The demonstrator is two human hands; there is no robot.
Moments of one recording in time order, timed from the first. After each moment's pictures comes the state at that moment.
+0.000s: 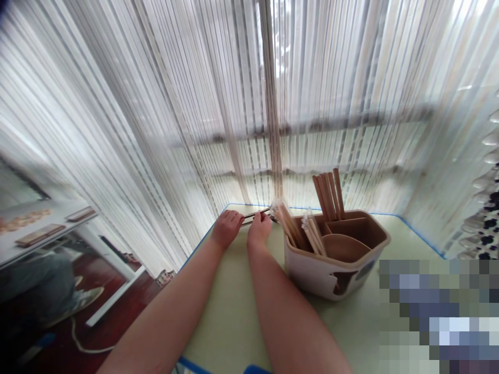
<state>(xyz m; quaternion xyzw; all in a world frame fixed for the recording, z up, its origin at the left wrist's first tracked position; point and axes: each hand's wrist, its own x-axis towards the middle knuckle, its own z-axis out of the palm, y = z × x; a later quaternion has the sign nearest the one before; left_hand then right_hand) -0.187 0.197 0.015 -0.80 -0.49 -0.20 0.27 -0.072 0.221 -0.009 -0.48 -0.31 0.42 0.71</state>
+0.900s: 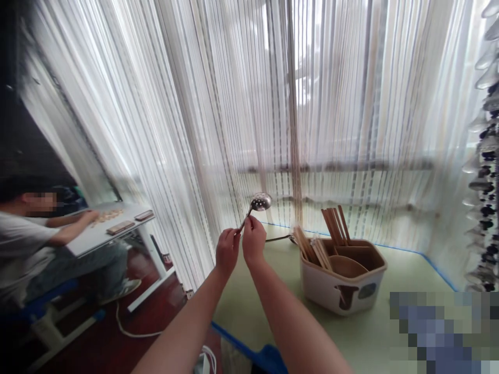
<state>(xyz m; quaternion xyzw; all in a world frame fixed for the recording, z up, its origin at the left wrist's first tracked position) -0.203 0.084 0.061 -0.63 -0.54 -0.49 0.28 -0.102 0.099 0.116 -0.38 -0.57 0.30 0.67</state>
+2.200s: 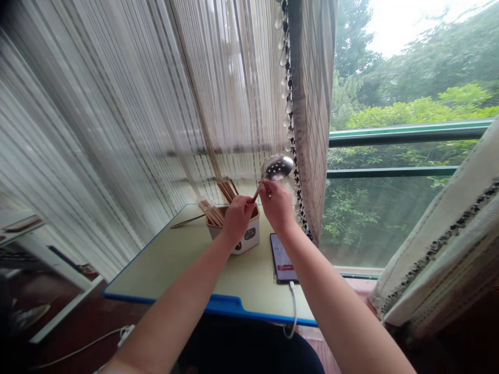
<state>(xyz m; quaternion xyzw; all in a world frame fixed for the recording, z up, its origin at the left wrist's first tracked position) 0.113 0.056 0.136 -0.76 -0.45 -0.48 0.03 0.241 0.039 0.180 -0.46 -0.64 -0.03 0.61</state>
